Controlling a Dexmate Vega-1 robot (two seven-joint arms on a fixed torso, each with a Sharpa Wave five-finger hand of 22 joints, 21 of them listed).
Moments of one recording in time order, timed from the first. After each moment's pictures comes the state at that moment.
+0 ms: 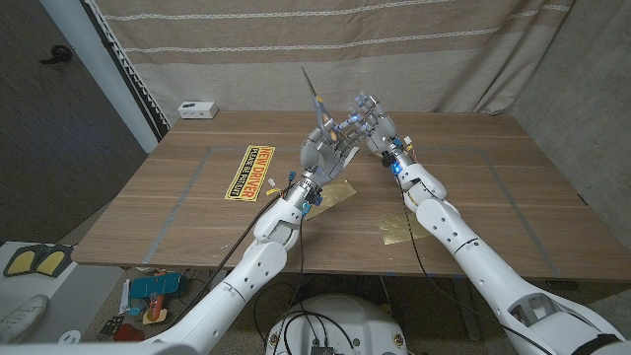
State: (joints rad) left arm 1.01 0.28 0.52 -1.60 -0.97 -0.39 -0.47; left_hand 0.43 -0.16 0.68 -0.09 0.40 1.19 -0.21 0.28 0.20 0.51 -0.22 0.45 0.62 0.34 -0.04 0.48 0.67 -0.03 -0.04 1.01 0.21; right arm -0.84 -0.30 -0.39 -1.48 1.00 0.19 0.22; right_hand 0.88 0.11 -0.18 -0.01 0.51 0.56 -0.22 0.20 0.19 0.52 -0.21 0.21 0.20 0.46 -0.05 0.20 0.22 0.13 -0.03 0.49 0.18
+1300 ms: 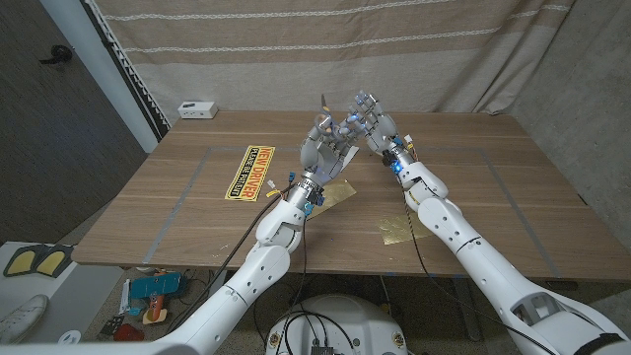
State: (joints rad) left arm 1.02 0.28 0.53 -1.61 -0.93 -0.44 -0.42; left_hand 0.39 -0.21 0.62 -0.13 0.44 1.27 -0.18 0.30 0.20 0.55 -0.22 0.42 0.66 0.37 -0.05 0.46 0.69 -0.02 -0.04 1.00 0.23; right arm -0.84 -0.32 -0.39 -1.49 1.00 0.18 0.23; right_hand 0.88 0.11 -0.17 -0.01 0.51 0.57 -0.21 0.20 0.19 0.52 -0.21 0.21 0.19 0.44 -0.04 0.20 0.21 0.13 -0.03 0.48 0.18
